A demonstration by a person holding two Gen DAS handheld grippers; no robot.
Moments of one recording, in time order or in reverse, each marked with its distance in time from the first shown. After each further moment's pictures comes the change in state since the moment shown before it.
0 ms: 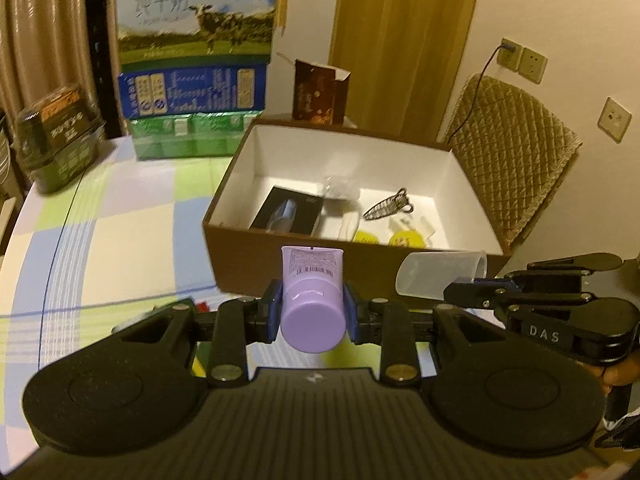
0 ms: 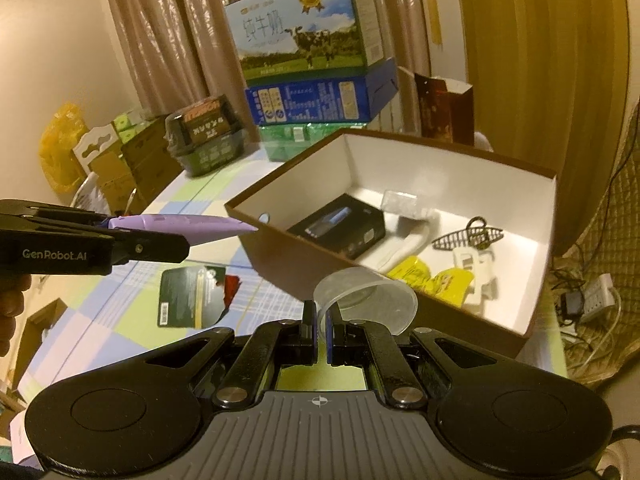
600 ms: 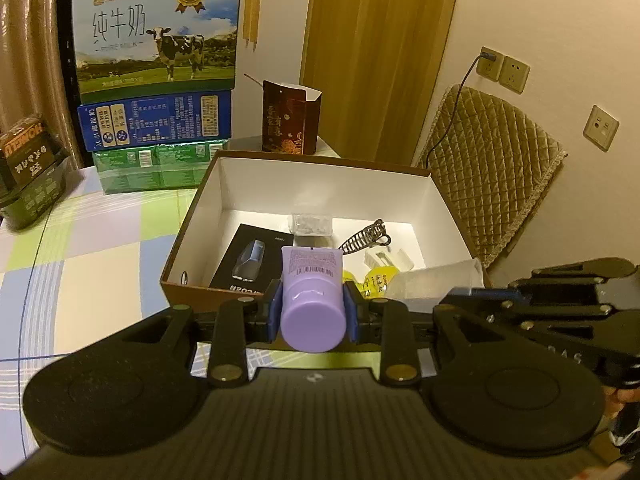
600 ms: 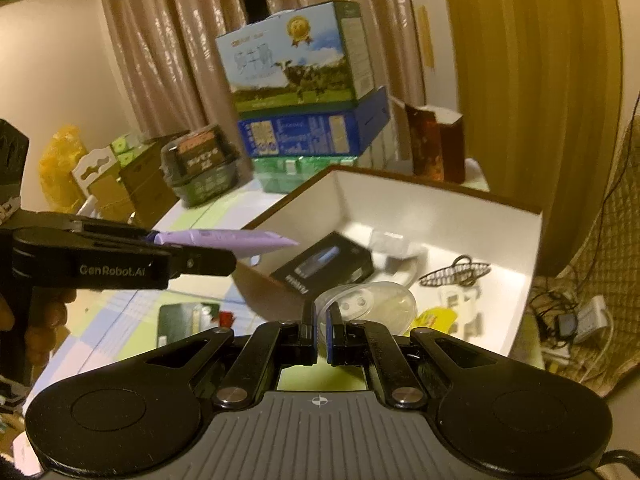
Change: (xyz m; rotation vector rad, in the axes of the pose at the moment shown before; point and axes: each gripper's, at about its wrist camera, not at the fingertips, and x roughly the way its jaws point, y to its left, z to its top) left arm 0.027 -0.017 0.038 0.036 -0.027 -0.061; right arm -0.012 -0.014 0.029 0.008 -0.062 -0.004
